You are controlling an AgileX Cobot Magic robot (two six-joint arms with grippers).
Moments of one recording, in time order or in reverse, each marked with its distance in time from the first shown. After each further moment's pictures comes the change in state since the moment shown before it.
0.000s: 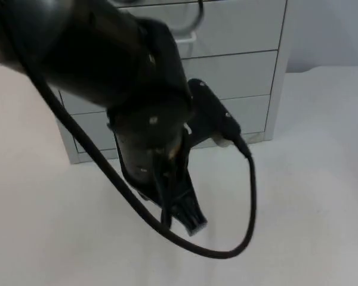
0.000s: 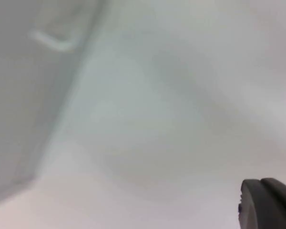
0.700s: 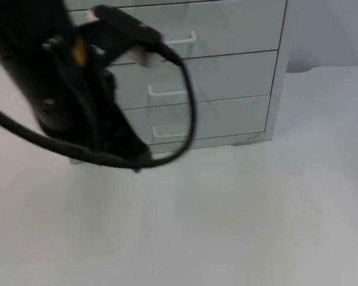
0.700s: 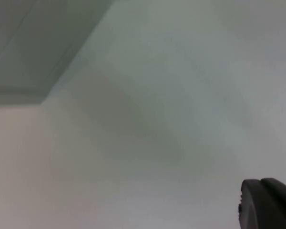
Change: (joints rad) right arm 0.000 0.000 0.000 0.000 0.000 0.000; left arm 0.236 -0.334 0.107 -0.351 0.074 0.241
